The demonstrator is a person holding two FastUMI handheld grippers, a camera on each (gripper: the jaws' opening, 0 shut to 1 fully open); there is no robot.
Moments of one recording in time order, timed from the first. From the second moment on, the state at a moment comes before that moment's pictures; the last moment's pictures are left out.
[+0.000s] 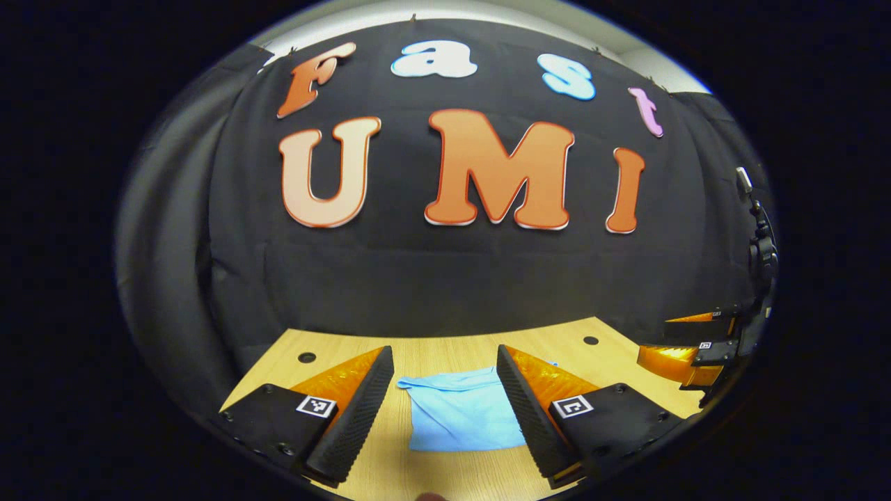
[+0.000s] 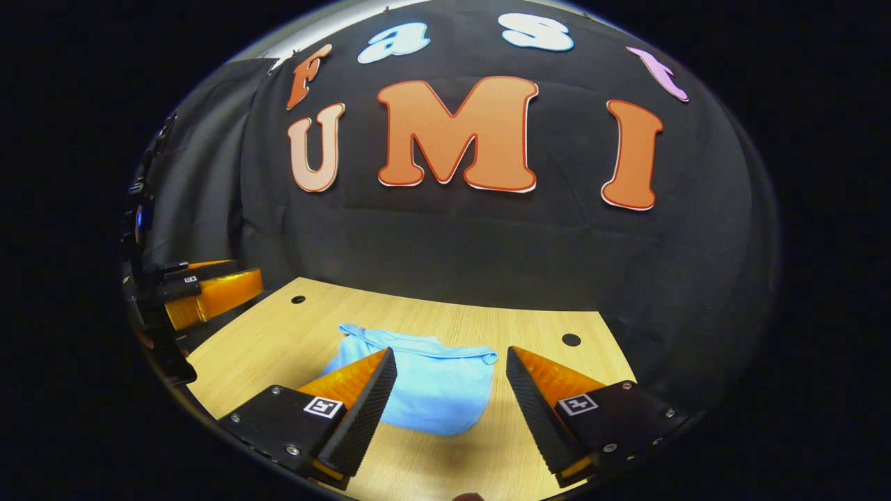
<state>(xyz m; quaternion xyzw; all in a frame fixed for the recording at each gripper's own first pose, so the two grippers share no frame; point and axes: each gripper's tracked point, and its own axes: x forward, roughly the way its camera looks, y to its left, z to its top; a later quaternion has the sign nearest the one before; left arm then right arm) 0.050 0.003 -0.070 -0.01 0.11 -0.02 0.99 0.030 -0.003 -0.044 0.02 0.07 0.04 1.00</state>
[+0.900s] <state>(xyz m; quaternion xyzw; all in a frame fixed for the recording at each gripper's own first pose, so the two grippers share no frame) -0.088 0.022 -0.021 -0.06 0.04 0.04 1.00 -0.075 0.035 -0.020 -0.01 -0.01 0.08 1.00</state>
